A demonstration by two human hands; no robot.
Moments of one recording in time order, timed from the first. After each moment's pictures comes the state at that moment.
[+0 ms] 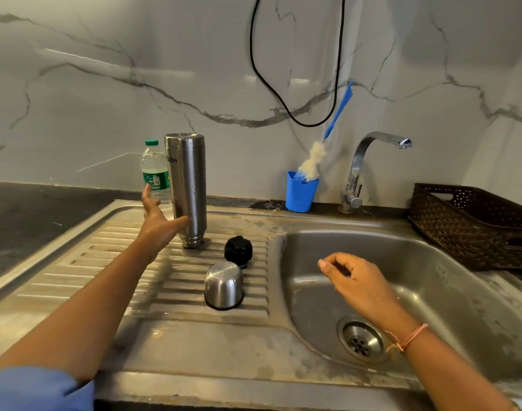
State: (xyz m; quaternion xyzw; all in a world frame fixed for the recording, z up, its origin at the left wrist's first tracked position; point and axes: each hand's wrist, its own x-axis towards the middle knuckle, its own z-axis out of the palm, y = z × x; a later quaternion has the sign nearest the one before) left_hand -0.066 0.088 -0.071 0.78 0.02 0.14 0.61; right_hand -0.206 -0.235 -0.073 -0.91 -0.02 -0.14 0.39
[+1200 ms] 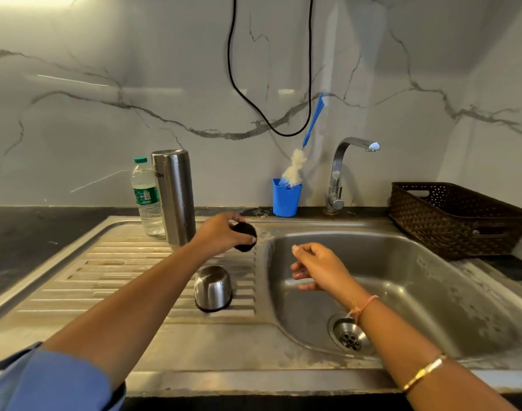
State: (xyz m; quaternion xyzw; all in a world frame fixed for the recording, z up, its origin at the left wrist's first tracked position) left_hand -0.102 -0.022 -0.038 0.91 -0.10 0.04 0.41; right_hand -0.190 -0.219 -0.065 -0.81 0.07 -0.02 0.59
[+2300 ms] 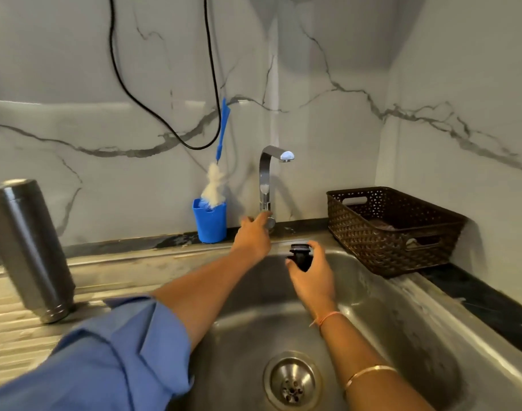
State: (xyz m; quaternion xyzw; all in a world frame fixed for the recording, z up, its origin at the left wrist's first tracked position) left_hand -0.013 -0.274 -0.056 0.92 -0.21 0.09 0.31; right_hand -0.116 -0.364 -0.104 -0.78 0.16 -0.28 0.54
